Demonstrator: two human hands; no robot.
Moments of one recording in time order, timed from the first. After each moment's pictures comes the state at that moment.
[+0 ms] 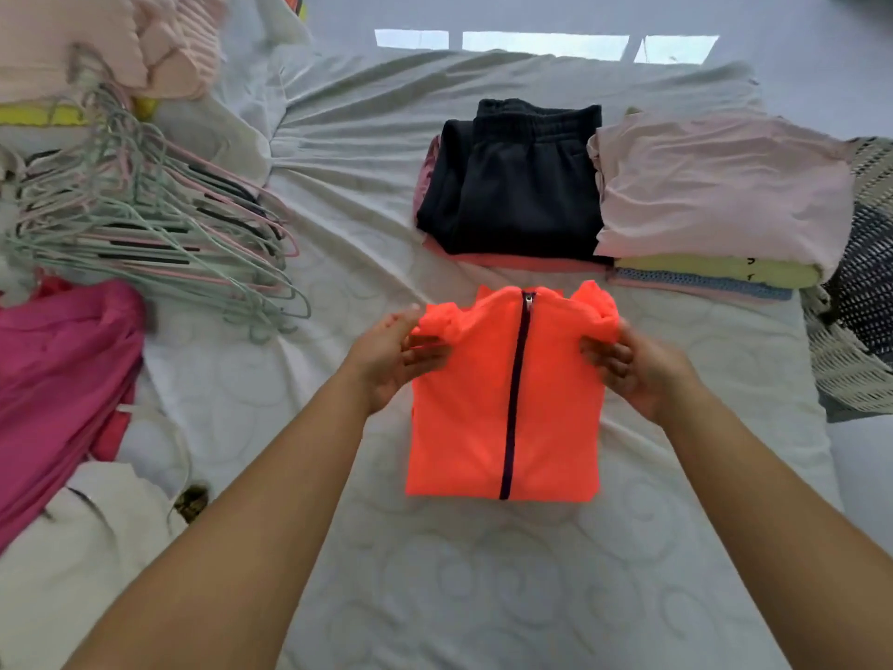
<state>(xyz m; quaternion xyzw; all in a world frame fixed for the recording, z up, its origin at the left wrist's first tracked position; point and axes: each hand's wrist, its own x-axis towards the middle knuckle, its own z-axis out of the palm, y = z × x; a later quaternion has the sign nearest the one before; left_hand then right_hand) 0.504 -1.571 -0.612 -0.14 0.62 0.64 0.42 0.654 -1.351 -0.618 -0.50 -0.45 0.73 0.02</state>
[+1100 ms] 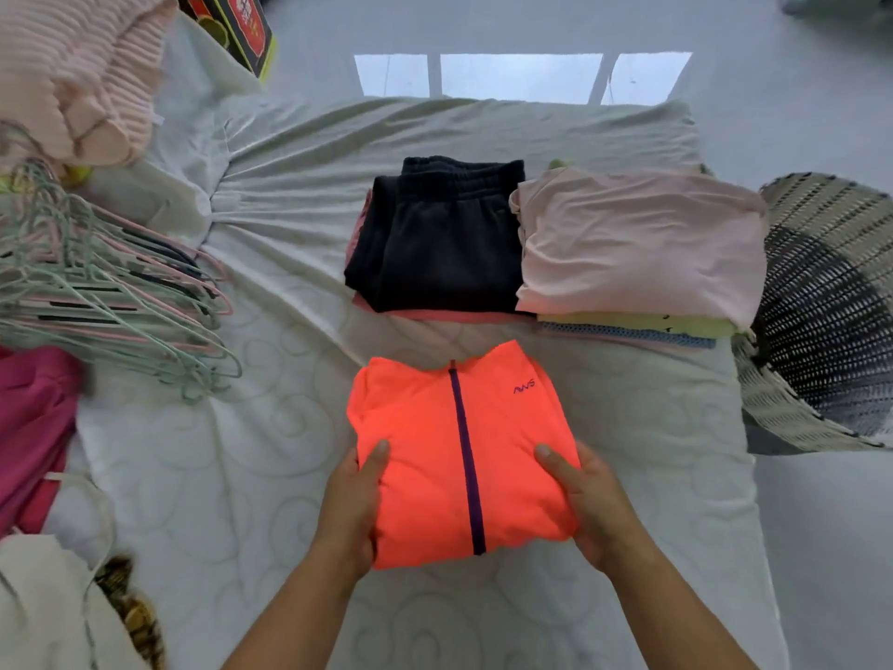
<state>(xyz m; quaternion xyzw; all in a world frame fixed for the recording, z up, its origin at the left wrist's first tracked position) 0.601 -1.527 -0.600 -0.23 0.68 0.61 0.34 0.716 -1.351 -0.617 -0.49 -0.44 0.75 -0.01</state>
